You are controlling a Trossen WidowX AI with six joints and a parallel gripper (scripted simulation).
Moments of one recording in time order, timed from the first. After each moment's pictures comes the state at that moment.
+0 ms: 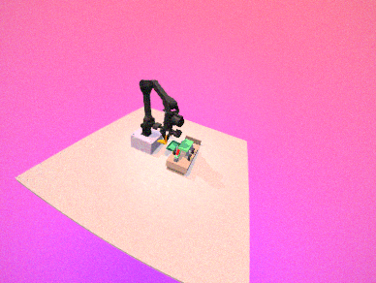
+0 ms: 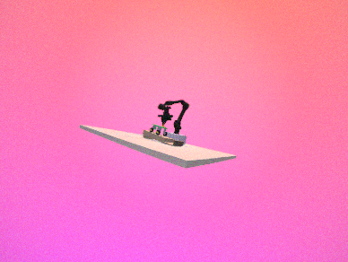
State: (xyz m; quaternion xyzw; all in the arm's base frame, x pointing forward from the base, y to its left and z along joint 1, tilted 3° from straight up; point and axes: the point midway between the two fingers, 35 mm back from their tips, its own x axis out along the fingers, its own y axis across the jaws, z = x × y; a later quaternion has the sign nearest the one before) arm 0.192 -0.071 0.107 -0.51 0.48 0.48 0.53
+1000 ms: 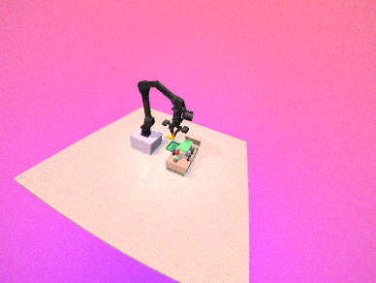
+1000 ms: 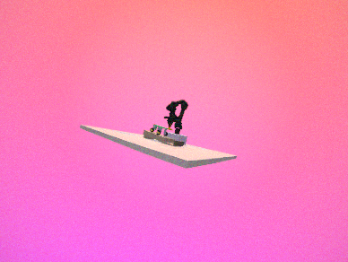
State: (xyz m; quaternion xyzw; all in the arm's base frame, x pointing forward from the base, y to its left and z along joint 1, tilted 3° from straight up) arm 0.214 0.027 0.102 -0.50 0.48 0.49 0.53
